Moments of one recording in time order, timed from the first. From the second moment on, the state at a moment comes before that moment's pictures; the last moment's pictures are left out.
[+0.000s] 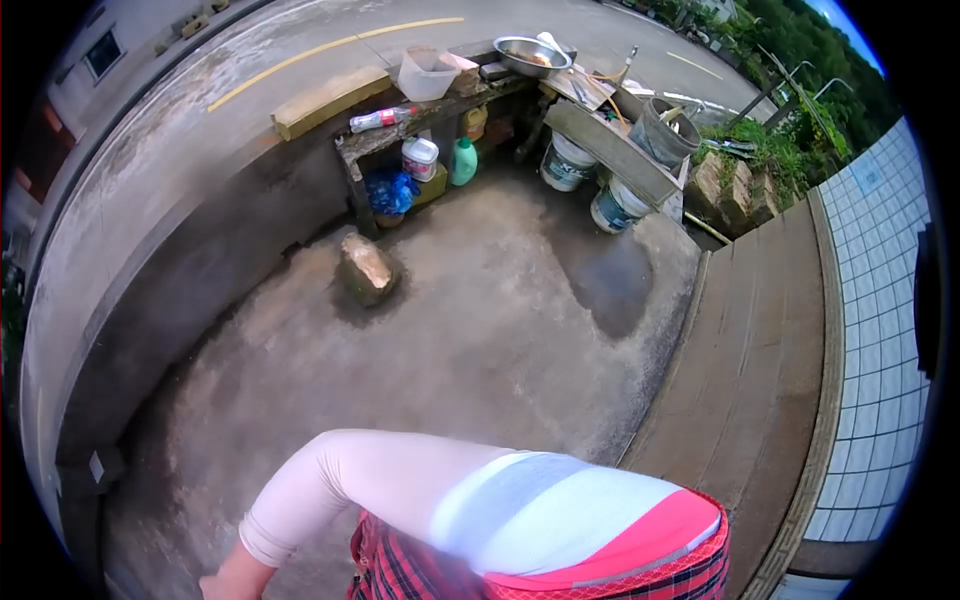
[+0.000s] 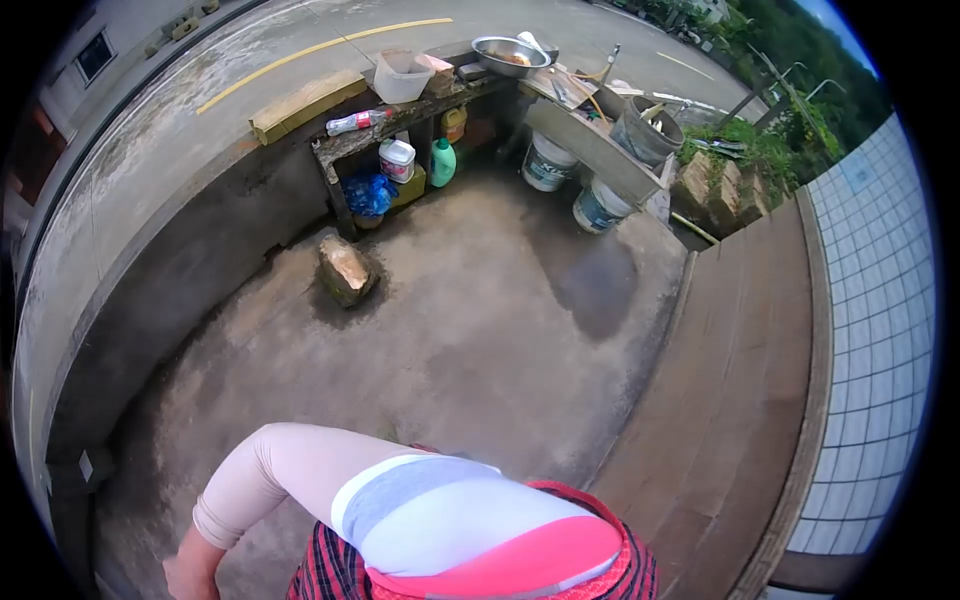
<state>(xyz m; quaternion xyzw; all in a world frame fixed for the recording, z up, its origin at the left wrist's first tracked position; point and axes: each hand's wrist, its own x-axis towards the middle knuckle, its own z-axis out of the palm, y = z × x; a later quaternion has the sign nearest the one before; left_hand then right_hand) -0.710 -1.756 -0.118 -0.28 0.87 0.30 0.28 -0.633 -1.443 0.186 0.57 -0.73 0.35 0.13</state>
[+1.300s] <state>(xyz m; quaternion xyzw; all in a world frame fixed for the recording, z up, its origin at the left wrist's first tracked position) -0.767 -0.727 -0.188 0.08 0.82 0.35 0.45 -0.132 -0.637 -0.108 0.76 0.22 -0.44 -0.42</state>
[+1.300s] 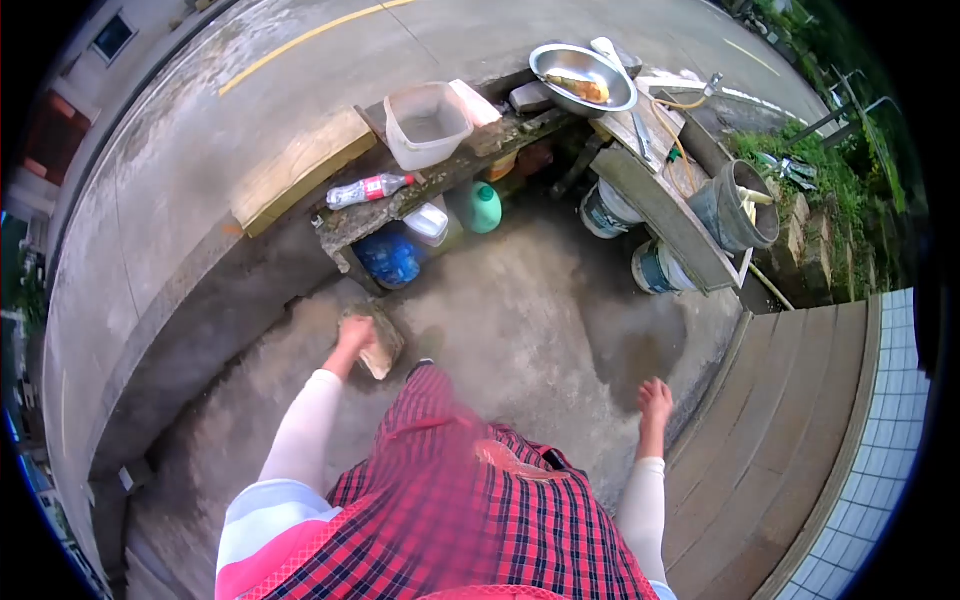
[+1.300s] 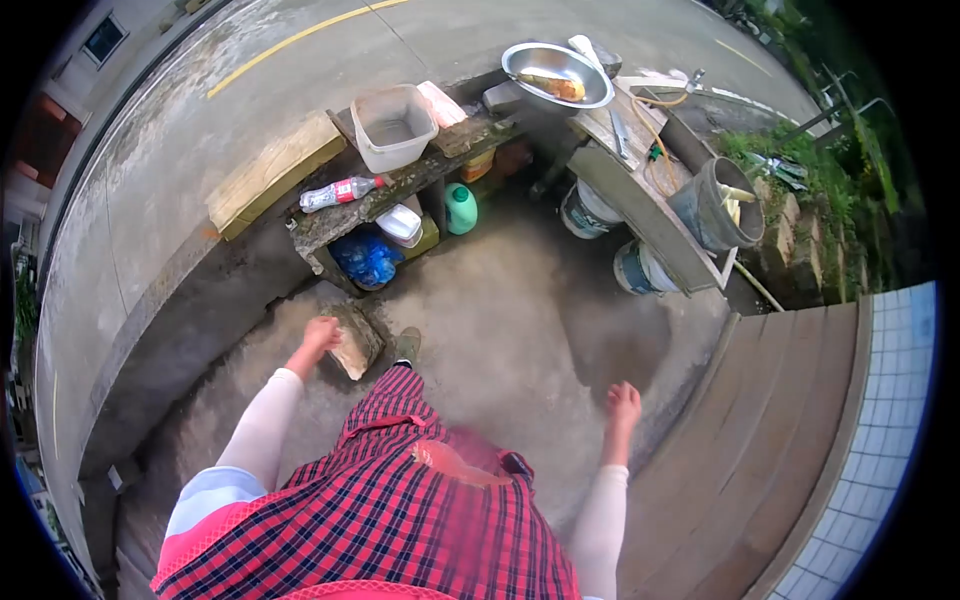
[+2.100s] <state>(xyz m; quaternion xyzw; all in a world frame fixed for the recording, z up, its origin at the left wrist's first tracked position) -0.822 -0.332 -0.114 0.19 0.87 0.38 0.24 -0.266 -0.714 -0.100 0.77 0.41 -0.43 0.23</state>
